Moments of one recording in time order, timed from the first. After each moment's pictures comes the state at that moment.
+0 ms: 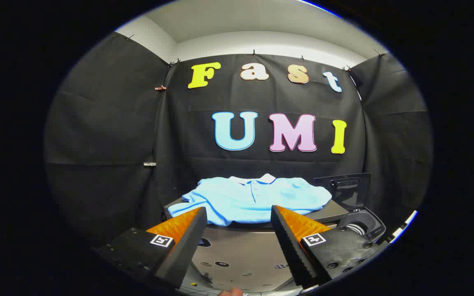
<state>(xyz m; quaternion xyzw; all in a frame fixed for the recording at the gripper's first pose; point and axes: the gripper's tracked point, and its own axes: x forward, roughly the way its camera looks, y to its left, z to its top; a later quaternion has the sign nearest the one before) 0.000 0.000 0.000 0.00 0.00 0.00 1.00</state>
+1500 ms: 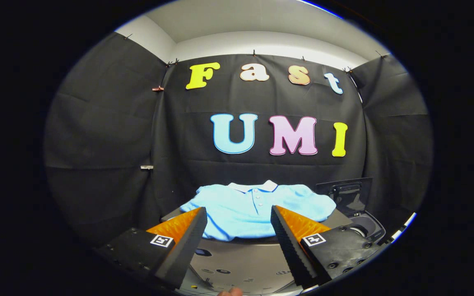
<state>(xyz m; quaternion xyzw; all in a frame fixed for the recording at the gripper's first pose) 0.035 0.004 0.022 0.01 0.00 -0.01 1.00</state>
